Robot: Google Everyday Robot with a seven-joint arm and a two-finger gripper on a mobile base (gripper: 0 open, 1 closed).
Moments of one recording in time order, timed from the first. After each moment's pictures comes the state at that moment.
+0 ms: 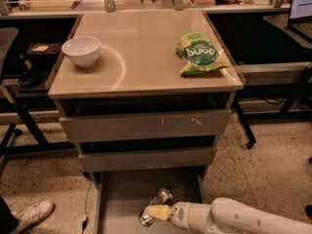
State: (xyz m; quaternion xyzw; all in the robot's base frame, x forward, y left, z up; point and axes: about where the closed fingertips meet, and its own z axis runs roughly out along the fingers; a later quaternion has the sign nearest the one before) arm 0.397 -0.004 0.439 0.00 0.86 0.48 0.16
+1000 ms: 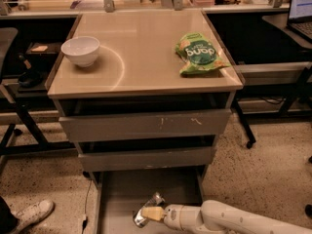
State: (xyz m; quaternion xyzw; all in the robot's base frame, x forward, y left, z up) arm 0.413 0.022 0.366 0.04 0.84 0.52 0.13
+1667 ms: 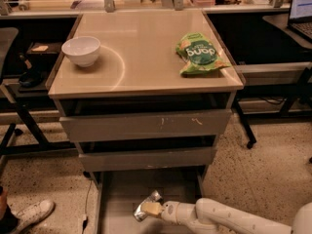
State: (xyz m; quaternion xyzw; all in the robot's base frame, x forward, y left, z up) arm 0.448 0.031 0.302 0.07 0.83 0.54 0.11
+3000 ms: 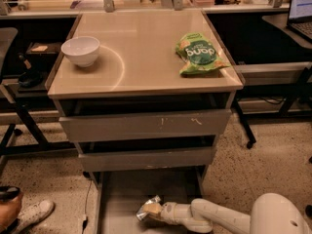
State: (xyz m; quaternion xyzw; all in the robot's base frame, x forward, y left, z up) arm 0.481 0.028 0.192 0.13 0.83 0.54 0.06
